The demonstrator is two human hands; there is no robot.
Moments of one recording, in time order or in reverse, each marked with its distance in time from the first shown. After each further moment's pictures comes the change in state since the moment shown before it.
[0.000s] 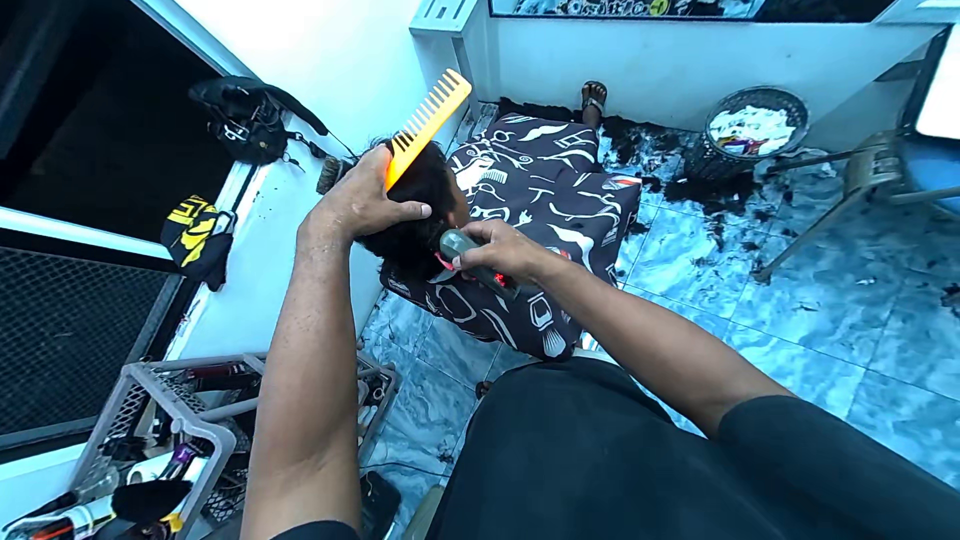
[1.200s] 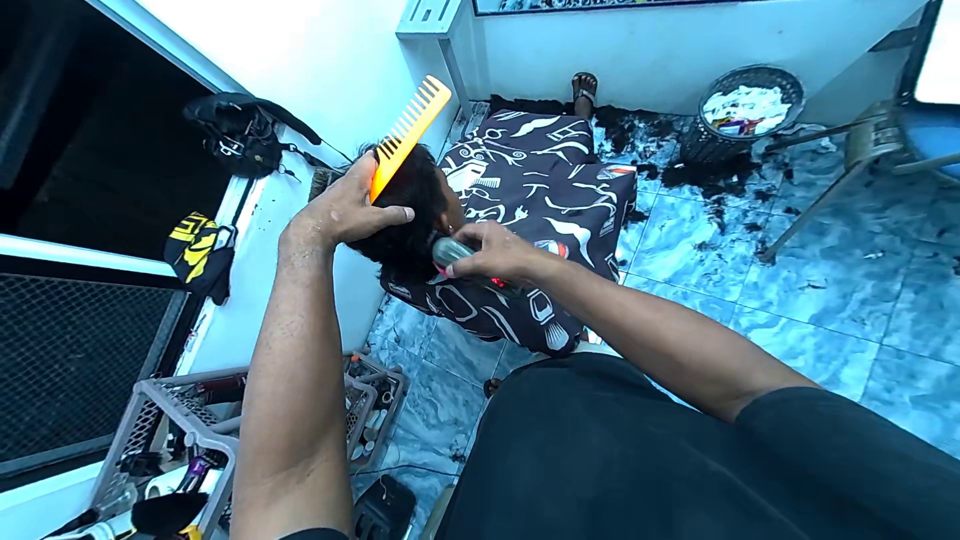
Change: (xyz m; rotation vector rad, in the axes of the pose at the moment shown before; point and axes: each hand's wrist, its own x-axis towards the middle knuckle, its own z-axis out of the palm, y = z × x) left_hand -0.002 -0.014 -0.009 -0.100 -0.100 0.061; right_hand -0.003 -0.002 0.008 -0.244 0.114 -0.049
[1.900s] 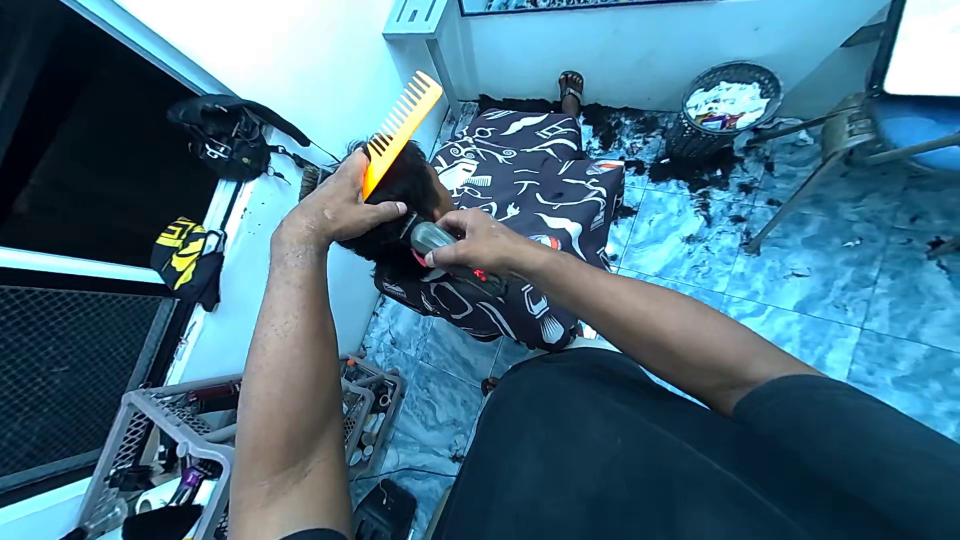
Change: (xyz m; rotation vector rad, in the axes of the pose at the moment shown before) left_hand -0.004 0.006 0.002 0.058 0.020 0.002; right_hand -0.004 -0.026 0.007 -0.011 0.021 -0.004
